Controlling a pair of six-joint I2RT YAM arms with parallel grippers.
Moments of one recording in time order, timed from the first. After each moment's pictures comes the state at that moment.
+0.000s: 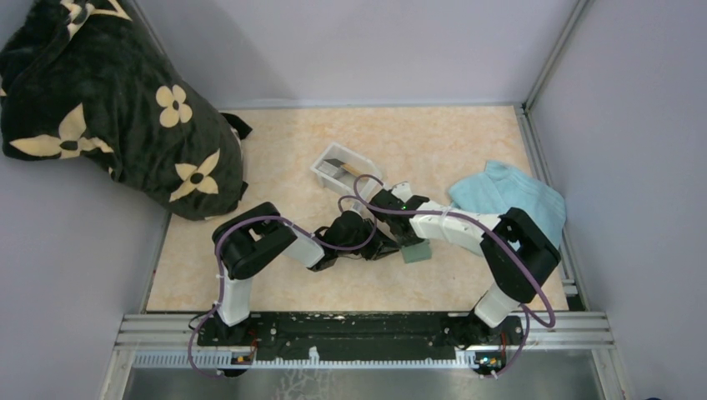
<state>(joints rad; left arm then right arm) -0.94 1.98 0.72 0.76 0.14 -1.47 0.81 1.60 0.95 -0.72 0.52 0.50</state>
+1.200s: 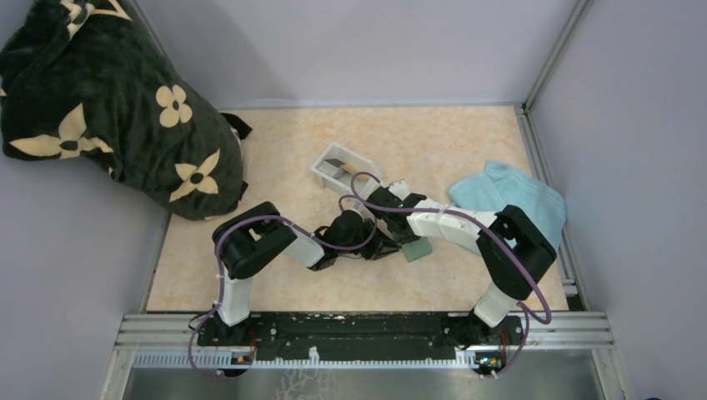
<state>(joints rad) -0.93 1.98 0.72 0.76 0.16 -1.45 0.81 1.63 0.99 -0.70 0.51 0.49</state>
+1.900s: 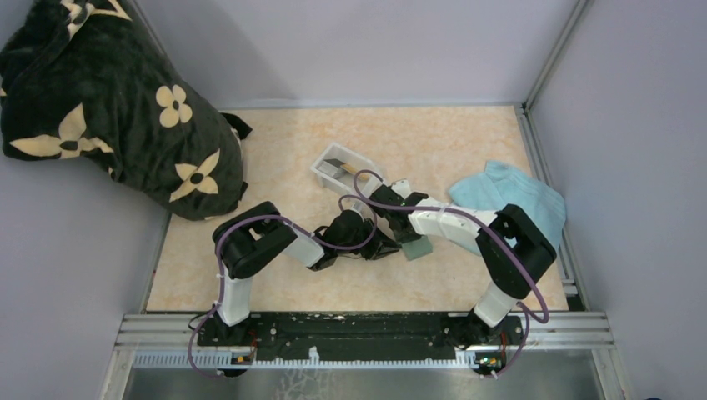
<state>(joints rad) -0.93 1.99 0.72 0.76 0.17 -1.45 0.78 1.63 0.98 -0.68 0.49 0.50</state>
